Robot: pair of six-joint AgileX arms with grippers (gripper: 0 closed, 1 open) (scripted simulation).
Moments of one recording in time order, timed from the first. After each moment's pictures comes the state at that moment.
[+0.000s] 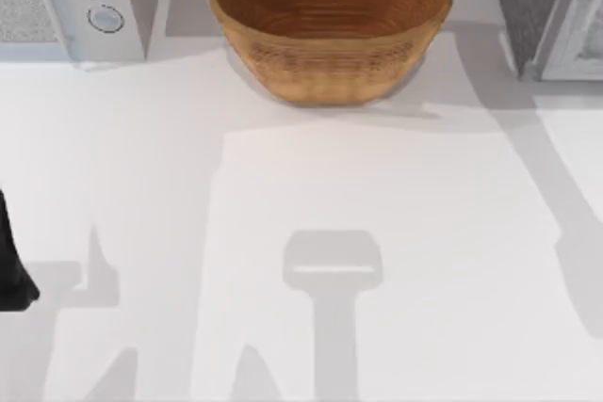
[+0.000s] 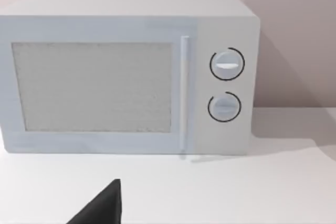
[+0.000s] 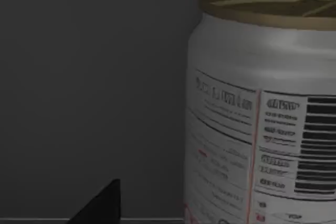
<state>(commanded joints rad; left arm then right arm) 0.00 0.00 0.00 0.00 0.00 0.00 0.26 1.78 2.18 -0.39 0.29 0.01</state>
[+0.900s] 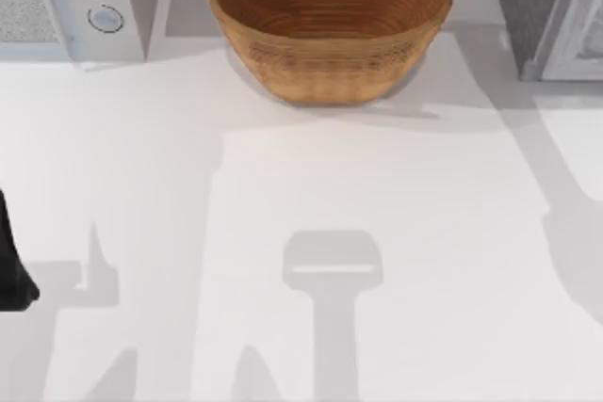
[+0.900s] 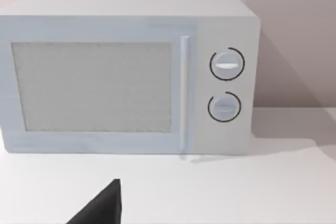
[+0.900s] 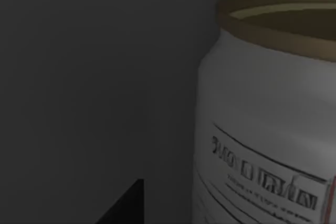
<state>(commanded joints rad) 0.00 0.00 0.00 0.00 0.00 0.00 0.23 1.95 2.40 -0.45 0.27 0.01</state>
